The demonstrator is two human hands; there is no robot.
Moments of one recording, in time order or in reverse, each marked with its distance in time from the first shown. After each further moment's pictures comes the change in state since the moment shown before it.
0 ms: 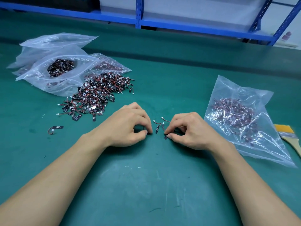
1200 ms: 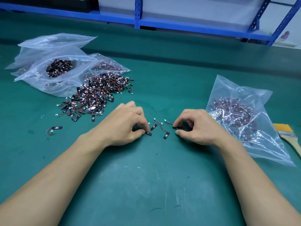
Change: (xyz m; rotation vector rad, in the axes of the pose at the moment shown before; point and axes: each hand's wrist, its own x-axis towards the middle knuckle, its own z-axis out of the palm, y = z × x) left_hand 0.000 0.002 -0.002 0.153 0.038 -0.023; right_hand -0.004 0.023 -0.013 -0.028 0.036 0.113
